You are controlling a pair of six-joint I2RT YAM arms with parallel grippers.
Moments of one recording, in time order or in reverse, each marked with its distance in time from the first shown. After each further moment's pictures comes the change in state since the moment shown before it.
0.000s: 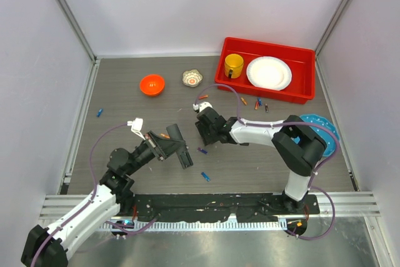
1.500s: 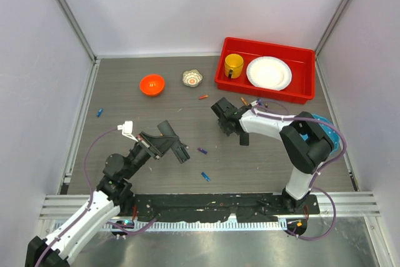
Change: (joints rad) left arm 0.000 -0.148 -0.027 -0.059 -0.148 0.006; right arm -0.162 -0.025 0.031 -0.266 0.234 1.404
